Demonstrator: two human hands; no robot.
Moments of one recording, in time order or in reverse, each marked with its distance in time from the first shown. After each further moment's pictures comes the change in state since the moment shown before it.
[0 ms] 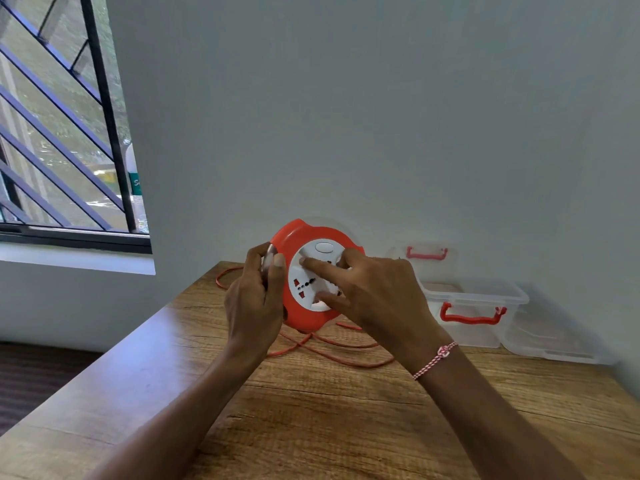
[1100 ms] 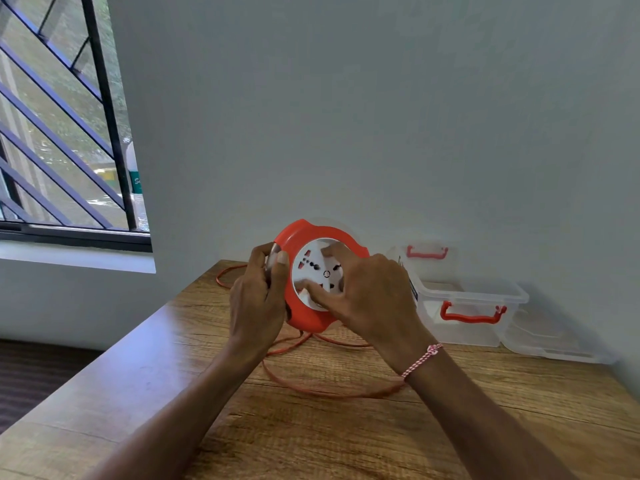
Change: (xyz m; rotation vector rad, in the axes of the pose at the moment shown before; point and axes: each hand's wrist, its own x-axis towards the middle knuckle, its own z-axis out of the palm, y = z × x) left_hand 0.001 0.002 0.000 -0.044 -0.048 -0.022; right_hand 0.006 -0.015 0.004 0.182 -0.016 0.354
